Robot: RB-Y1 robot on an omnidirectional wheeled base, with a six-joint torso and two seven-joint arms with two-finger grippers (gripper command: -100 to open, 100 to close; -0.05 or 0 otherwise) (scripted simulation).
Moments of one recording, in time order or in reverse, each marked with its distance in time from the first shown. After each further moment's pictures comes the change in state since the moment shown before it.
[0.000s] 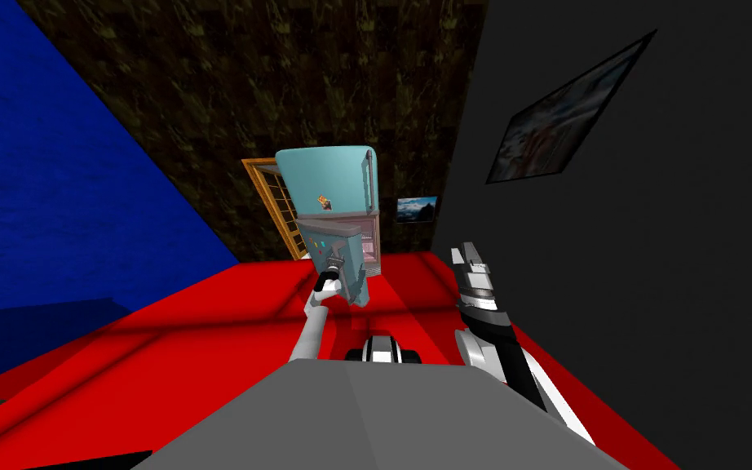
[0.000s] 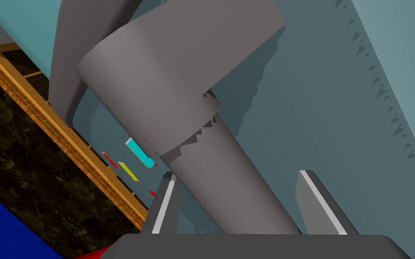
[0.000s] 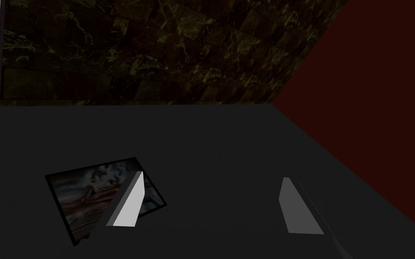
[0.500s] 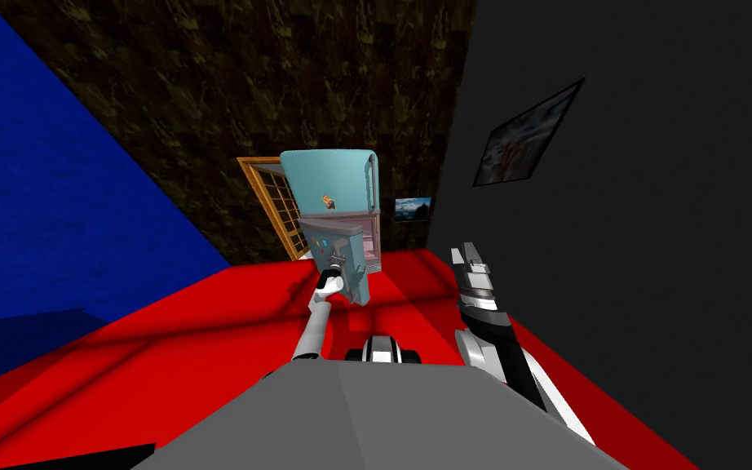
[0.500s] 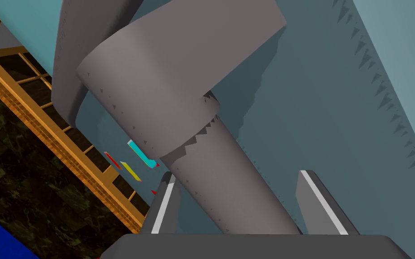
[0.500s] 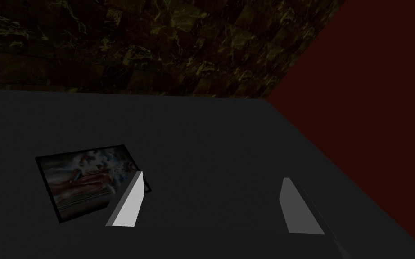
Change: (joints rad) left arm -0.057 -0.007 0.015 0.066 0.091 -0.021 -0.124; right arm 0.000 0.000 0.000 0.000 0.000 0.000 0.000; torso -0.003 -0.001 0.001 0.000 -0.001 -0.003
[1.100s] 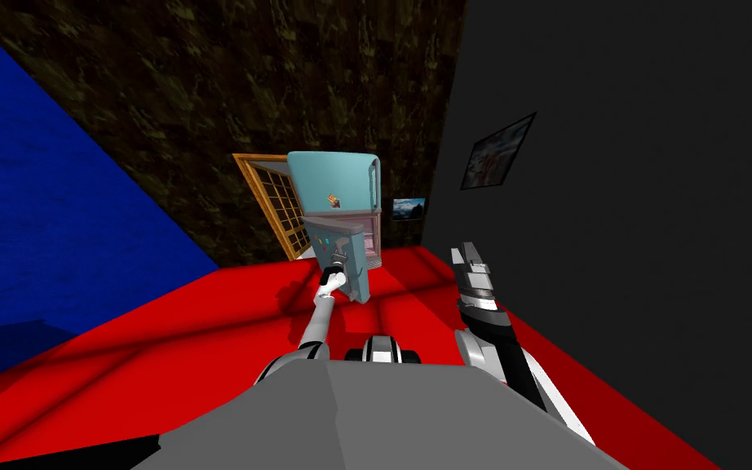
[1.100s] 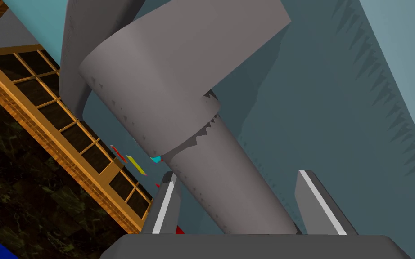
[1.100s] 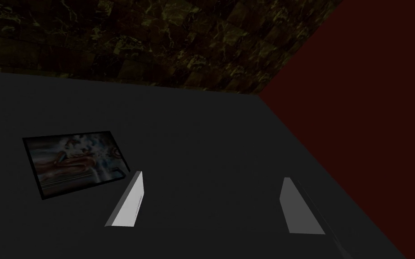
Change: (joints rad) left arm -0.085 -0.004 0.030 0.097 0.117 -0.034 -0.152; right arm 0.000 0.000 0.000 0.000 0.000 0.000 0.000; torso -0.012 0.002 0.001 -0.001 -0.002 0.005
